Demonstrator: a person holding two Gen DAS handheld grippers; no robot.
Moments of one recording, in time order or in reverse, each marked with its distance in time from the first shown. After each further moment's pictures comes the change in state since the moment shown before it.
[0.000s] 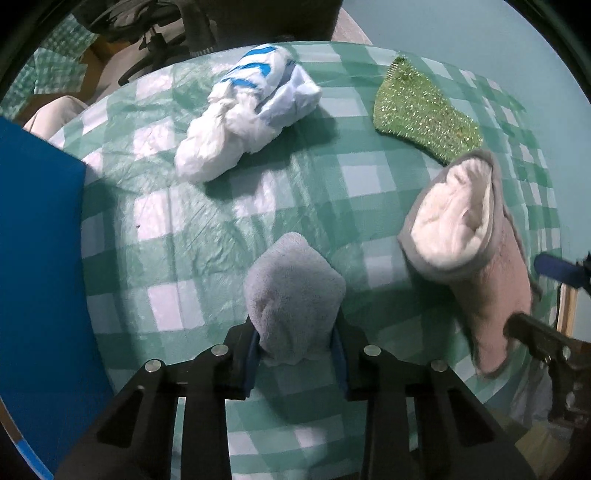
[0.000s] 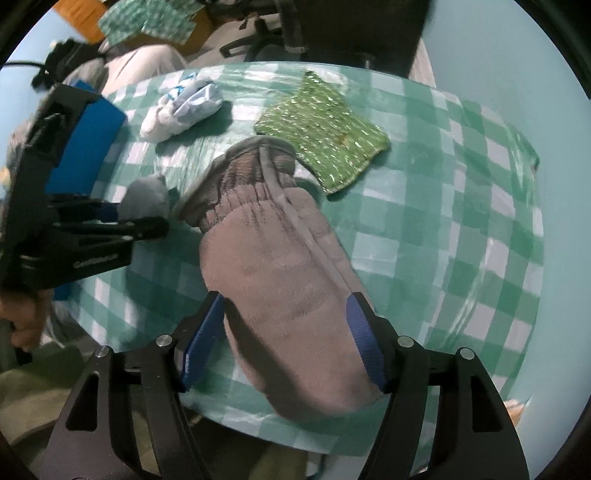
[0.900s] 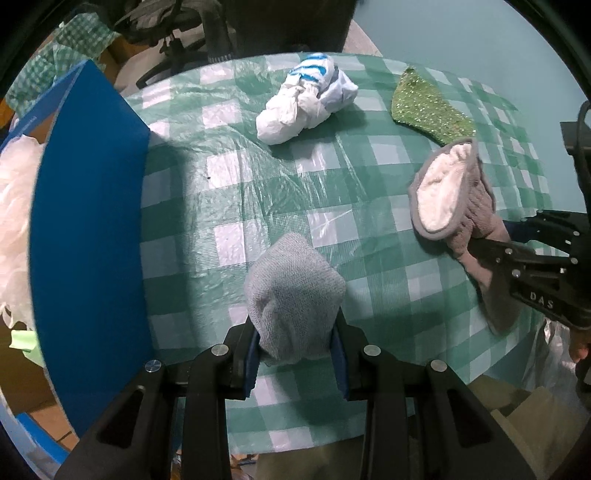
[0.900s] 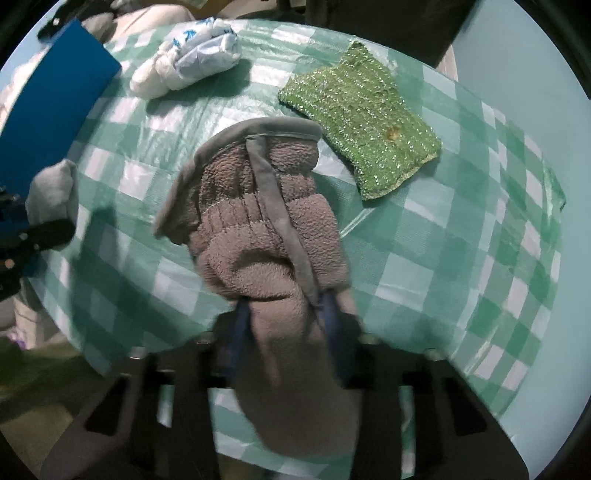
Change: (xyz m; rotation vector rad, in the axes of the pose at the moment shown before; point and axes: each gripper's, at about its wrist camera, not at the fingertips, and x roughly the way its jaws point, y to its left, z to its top) left arm -0.041 0.046 -0.052 -0.005 -0.049 0.024; right arm 0.051 0.028 0.010 -0.097 0.078 -0.049
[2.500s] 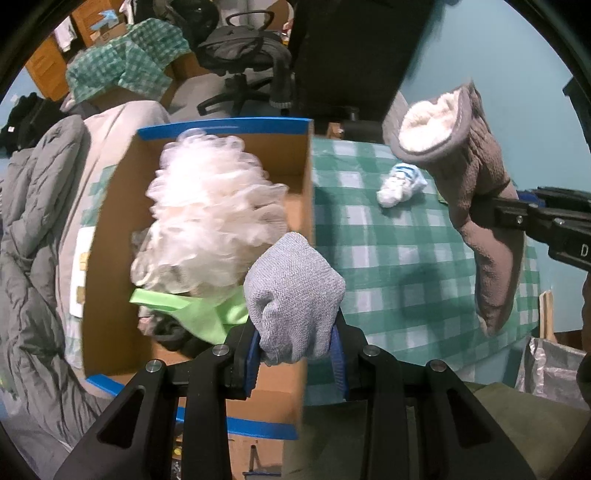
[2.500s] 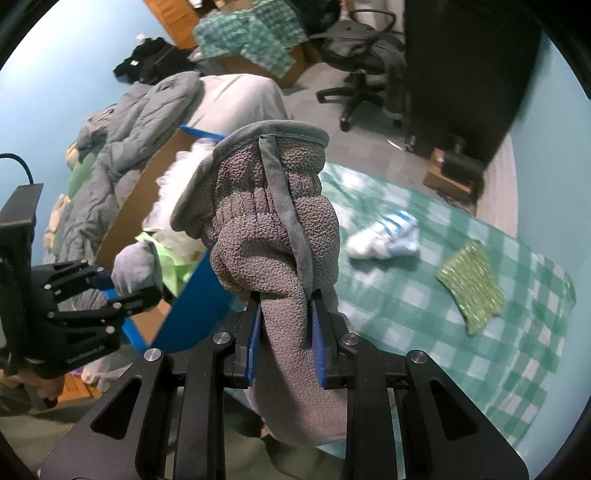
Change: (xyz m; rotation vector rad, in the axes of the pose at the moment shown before) left arm -0.117 0.120 -0.046 -0.157 -0.196 0.044; right arm -0.140 0.131 0.070 -0.108 -0.248 0.232
